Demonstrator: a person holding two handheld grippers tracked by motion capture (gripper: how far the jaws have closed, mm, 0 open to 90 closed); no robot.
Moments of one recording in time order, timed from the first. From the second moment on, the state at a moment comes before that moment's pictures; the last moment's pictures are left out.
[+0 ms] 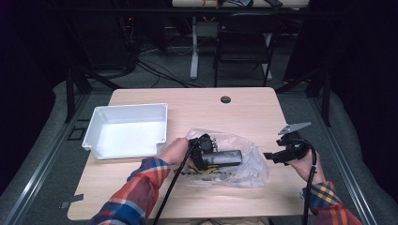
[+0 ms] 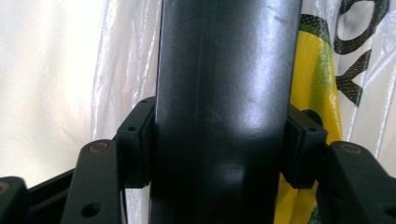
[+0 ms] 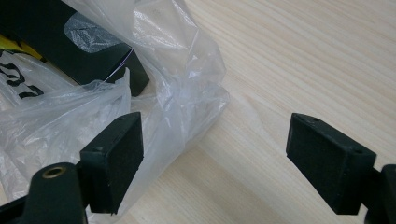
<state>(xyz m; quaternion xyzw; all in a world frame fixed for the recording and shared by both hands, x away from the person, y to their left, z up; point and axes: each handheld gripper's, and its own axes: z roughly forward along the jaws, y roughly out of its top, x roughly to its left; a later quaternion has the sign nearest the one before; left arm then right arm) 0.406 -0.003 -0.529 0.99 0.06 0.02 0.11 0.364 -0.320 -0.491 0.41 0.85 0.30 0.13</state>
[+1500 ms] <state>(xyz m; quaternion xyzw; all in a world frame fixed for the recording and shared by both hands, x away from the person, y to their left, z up) 0.400 0.004 -0.459 0.99 0.03 0.02 0.14 0.364 -0.324 -0.490 0.42 0.85 0.29 0.13</state>
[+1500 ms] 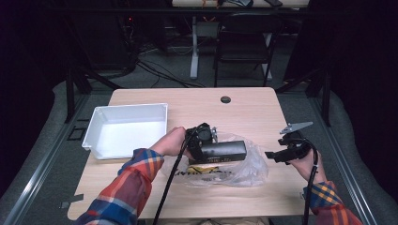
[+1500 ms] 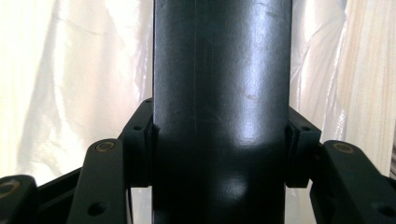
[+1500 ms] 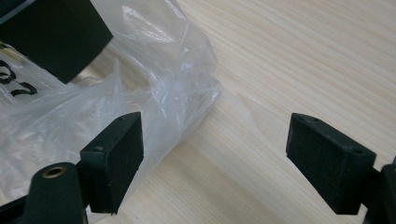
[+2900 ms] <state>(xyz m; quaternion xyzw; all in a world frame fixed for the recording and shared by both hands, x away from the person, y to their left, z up) 0.422 0.074 -0.382 0.99 0.03 0.07 0.14 0.368 -0.326 -0.495 0.43 0.85 0.29 0.13</state>
